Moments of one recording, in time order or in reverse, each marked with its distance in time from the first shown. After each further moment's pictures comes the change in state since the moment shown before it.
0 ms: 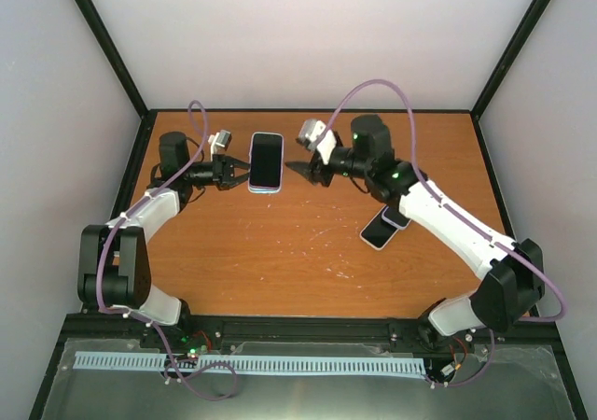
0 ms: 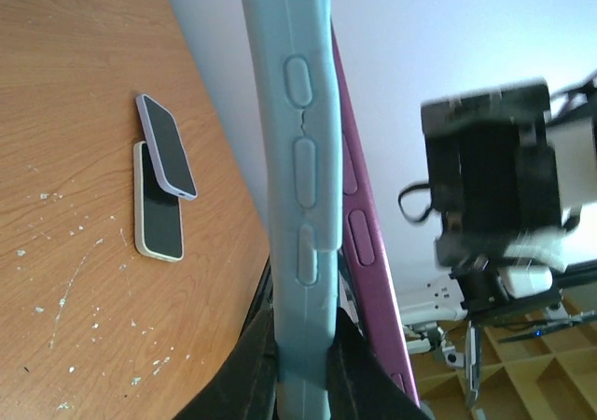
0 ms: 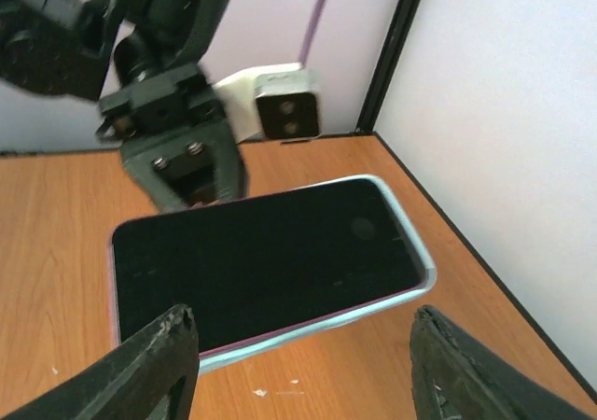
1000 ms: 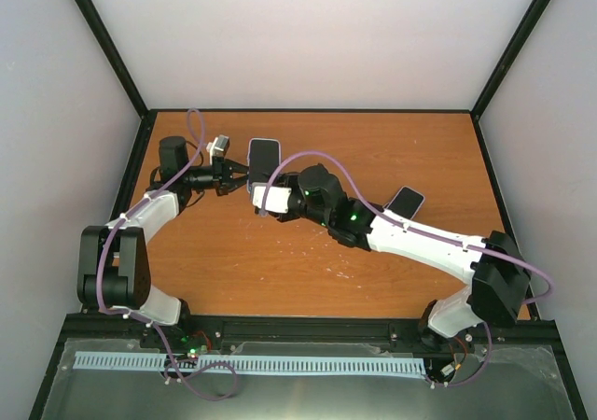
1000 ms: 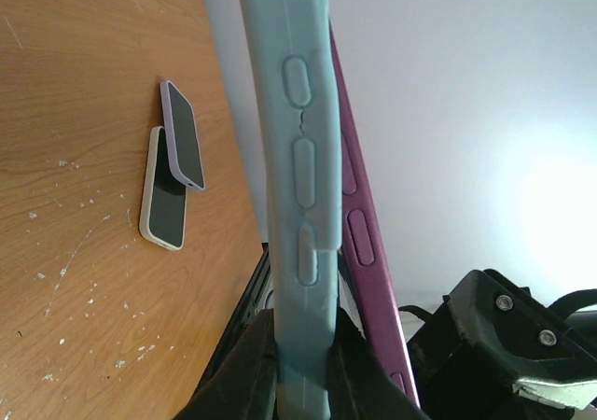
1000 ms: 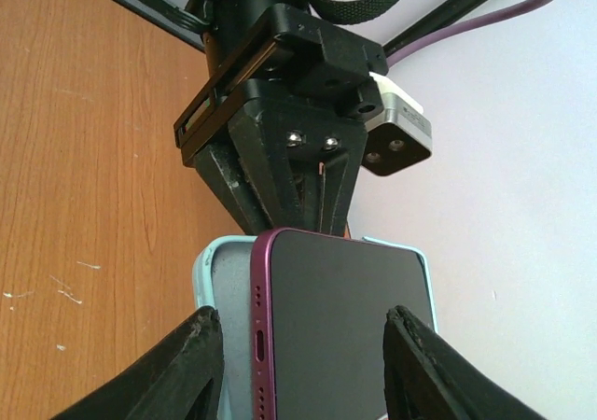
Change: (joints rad) left arm 0.016 -0.006 -0.028 -0.053 -0.049 -0.098; right arm 0.405 0.028 -0.167 0.193 0.605 -0.560
